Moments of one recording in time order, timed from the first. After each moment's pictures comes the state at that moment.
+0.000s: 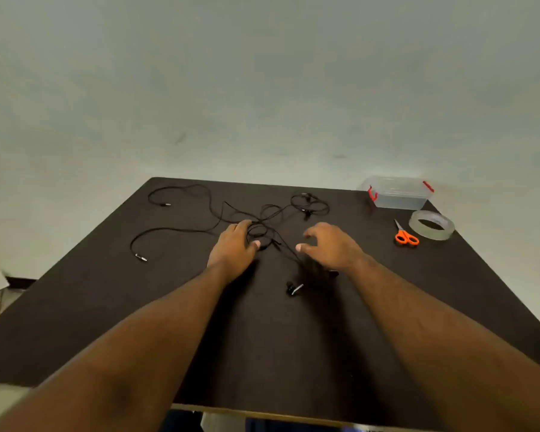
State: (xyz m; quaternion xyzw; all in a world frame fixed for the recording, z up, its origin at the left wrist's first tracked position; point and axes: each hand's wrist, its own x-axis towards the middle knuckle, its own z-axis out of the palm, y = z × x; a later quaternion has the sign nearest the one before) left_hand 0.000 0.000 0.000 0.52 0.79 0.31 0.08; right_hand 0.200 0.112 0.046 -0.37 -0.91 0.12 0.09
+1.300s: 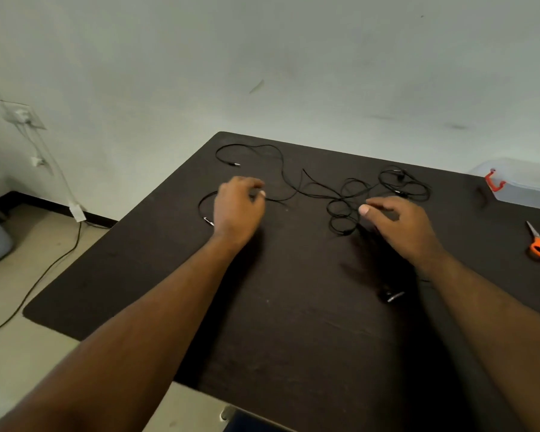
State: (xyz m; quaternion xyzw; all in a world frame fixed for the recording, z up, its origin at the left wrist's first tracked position) left_hand -0.105 -0.047 0.007 0.39 0.81 0.44 -0.06; right_hand 0.132 0.123 0.017 -0.34 -0.85 0.28 0.30
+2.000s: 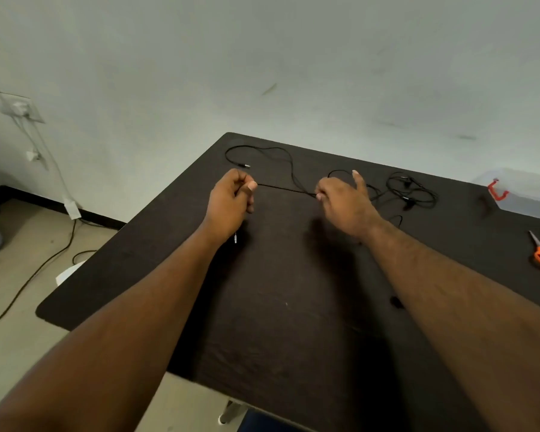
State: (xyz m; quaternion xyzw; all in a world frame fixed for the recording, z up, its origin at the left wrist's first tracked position) left_hand -0.145 -0.074 0.006 0.37 0.69 0.62 0.11; right_hand 0.020 0.099 0.026 -0.23 -0.96 0.01 0.17
